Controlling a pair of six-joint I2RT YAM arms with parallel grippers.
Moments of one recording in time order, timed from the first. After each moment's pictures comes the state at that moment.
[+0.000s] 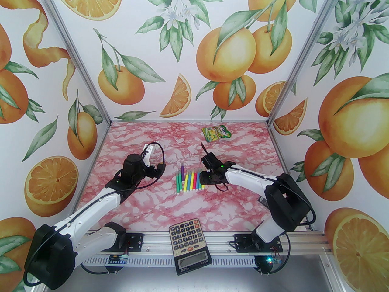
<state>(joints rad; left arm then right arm) -0.41 1.08 0.60 -0.02 -0.06 0.00 0.64 1.63 0.96 -0.52 0.02 0.49</state>
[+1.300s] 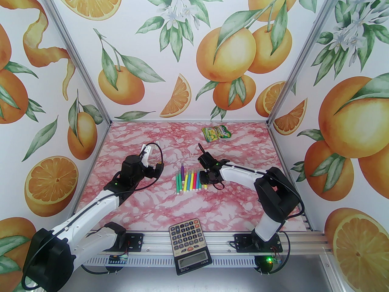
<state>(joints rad) -0.41 1.04 0.58 -0.02 -0.11 0.00 0.64 1.74 1.02 -0.55 0.06 0.50</state>
